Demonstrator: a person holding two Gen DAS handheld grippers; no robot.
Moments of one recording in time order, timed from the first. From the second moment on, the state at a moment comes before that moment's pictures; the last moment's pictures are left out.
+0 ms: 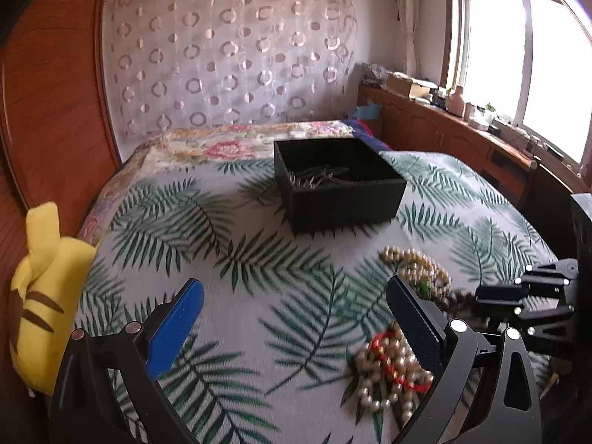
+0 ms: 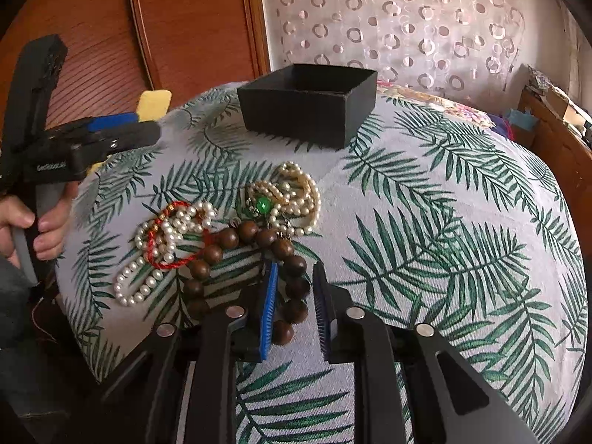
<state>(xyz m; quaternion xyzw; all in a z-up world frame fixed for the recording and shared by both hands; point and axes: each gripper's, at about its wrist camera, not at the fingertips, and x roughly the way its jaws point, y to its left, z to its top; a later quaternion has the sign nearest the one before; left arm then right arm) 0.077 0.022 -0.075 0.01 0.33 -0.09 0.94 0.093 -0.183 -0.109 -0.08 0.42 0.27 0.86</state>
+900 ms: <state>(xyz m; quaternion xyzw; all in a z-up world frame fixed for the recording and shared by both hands) 0.099 -0.017 -0.088 0.02 0.38 -0.16 0.91 0.093 -0.241 -0.096 -0.05 0.38 0.21 0.90</state>
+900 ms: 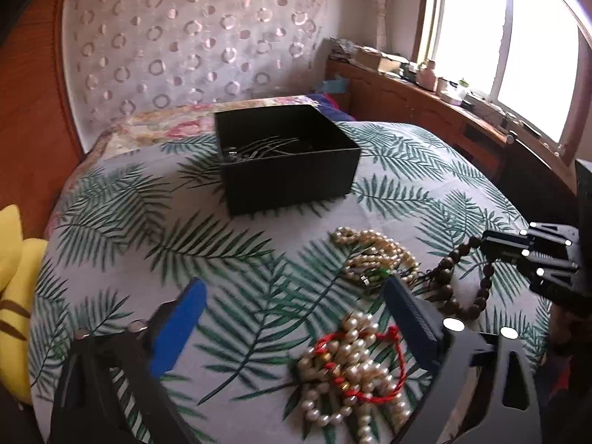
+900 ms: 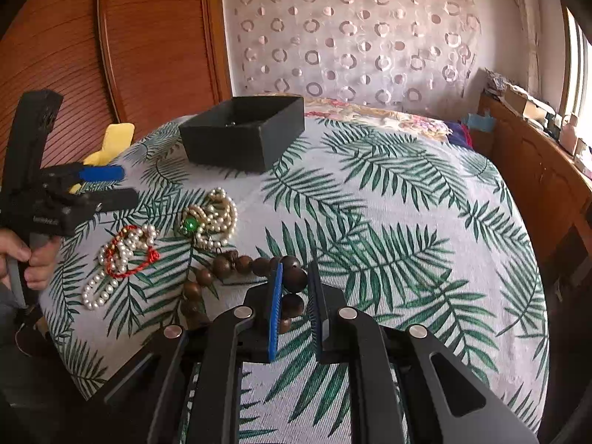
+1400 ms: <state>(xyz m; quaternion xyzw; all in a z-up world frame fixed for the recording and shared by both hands) 0.154 -0.057 -0.098 0.06 0.42 -0.18 0.89 0.092 -0.245 -0.106 -0.03 0.38 0.22 0.90</state>
